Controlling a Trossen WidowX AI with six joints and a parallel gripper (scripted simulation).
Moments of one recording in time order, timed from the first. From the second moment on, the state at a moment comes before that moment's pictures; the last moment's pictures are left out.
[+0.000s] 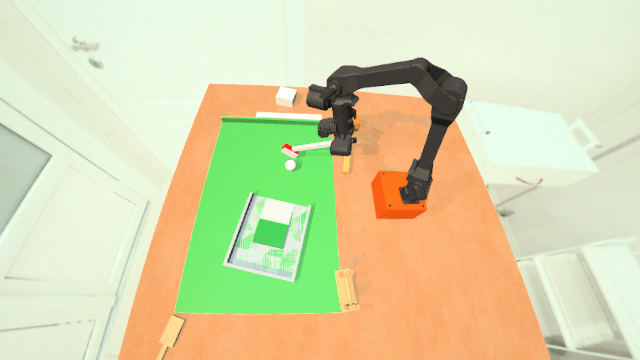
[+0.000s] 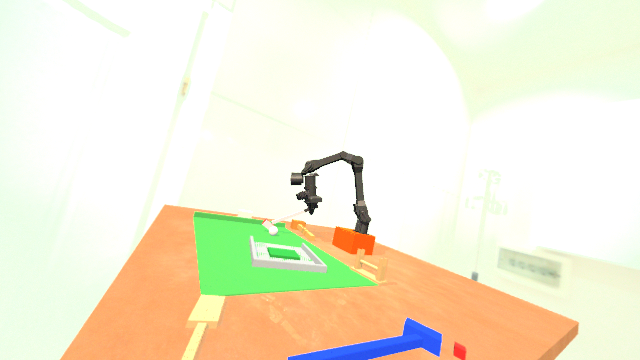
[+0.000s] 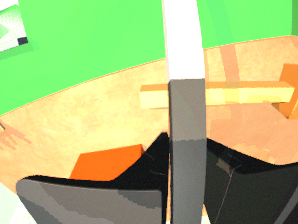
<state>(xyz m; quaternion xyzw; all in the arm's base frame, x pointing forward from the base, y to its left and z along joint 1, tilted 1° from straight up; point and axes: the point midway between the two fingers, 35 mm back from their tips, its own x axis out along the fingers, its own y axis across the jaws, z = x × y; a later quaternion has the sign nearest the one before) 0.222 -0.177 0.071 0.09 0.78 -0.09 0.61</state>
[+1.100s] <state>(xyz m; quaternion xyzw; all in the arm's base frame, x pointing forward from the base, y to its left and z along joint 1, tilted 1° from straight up) 0.249 -0.076 0.065 0.09 0.79 -0.08 0.61</state>
